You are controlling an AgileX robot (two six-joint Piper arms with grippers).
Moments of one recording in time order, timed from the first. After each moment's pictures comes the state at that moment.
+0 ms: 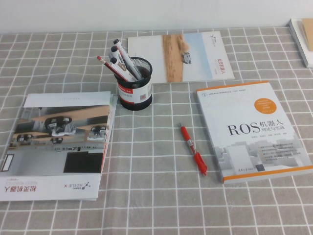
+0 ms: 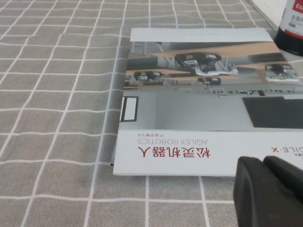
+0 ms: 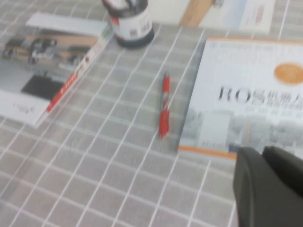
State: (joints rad) right arm 0.55 0.48 -0.78 -0.05 0.87 0.26; left arm -0.05 -0.01 0.03 -0.06 0.38 0.07
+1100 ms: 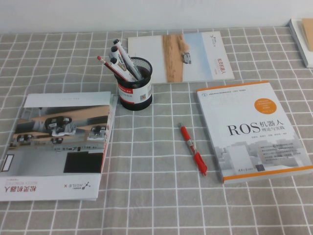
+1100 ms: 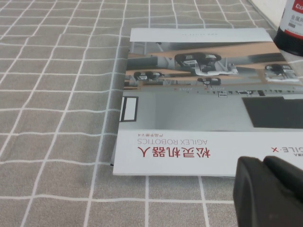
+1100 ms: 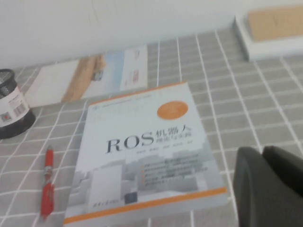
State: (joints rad) right arm 0.10 0.05 -0.10 0.06 0.29 0.19; left arm -0.05 -0.01 0.03 -0.06 0.38 0.07
